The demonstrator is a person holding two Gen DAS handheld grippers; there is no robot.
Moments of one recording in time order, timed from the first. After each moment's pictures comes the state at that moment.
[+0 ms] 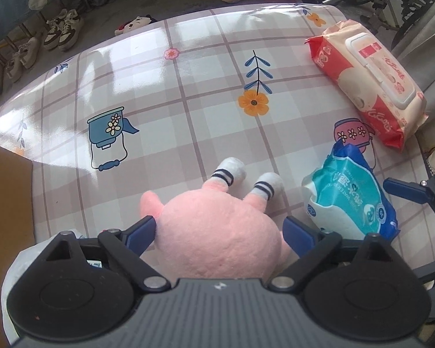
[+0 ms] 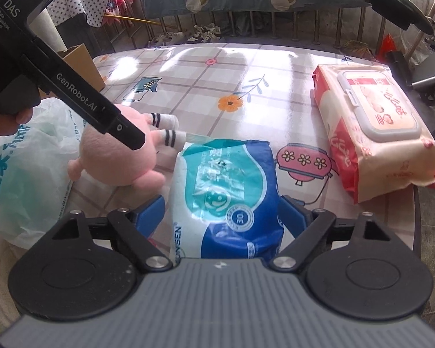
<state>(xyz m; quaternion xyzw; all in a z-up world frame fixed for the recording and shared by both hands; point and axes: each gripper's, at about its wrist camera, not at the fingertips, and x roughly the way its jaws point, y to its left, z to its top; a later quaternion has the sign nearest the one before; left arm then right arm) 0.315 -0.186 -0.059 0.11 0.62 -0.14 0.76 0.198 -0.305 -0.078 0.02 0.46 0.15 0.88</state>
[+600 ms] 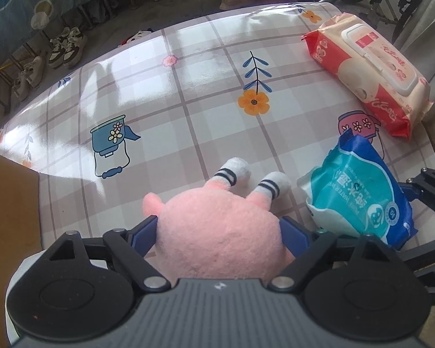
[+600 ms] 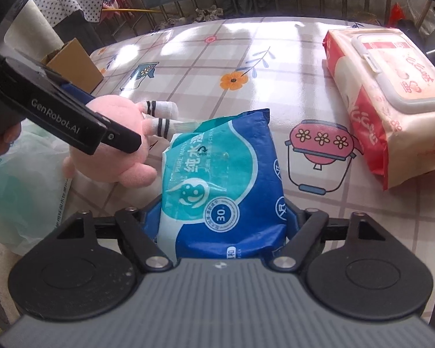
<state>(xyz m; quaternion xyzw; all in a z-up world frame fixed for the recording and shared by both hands) 0.301 -0.191 -0.062 0.14 0.59 -0.14 0.78 0.216 -0.312 -0.103 0.08 0.49 0.16 0.85</state>
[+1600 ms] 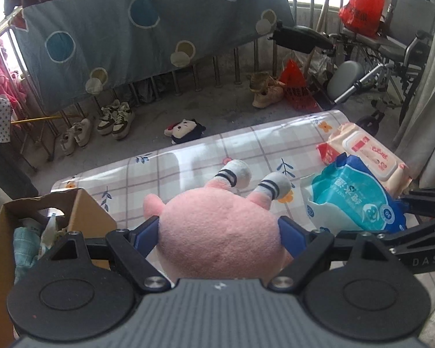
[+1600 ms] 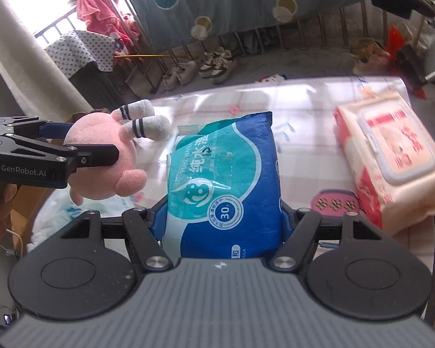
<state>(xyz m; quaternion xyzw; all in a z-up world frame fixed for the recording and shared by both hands) 0.245 -0.131 0.058 0.10 0.42 -0.10 0.90 0.224 -0.305 0.008 0.13 0.43 0.17 0.88</state>
